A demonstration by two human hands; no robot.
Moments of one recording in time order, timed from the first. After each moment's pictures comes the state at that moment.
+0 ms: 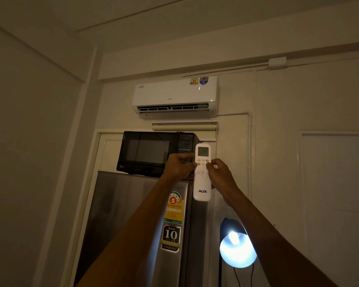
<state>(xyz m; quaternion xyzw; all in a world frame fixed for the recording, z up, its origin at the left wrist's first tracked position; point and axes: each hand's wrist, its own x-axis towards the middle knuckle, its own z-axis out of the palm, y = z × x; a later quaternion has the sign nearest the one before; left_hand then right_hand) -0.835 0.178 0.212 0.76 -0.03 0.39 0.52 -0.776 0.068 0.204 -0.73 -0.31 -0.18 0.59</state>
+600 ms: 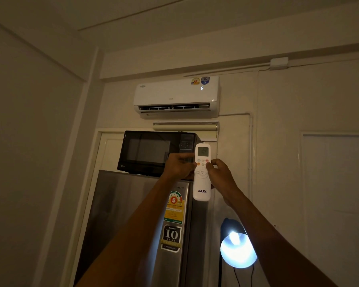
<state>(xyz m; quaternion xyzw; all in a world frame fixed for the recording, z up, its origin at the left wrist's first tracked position) -0.836 0.181 0.213 0.77 -0.03 0.38 0.52 -0.778 0.072 0.205 -0.73 -0.31 -0.18 0.58</state>
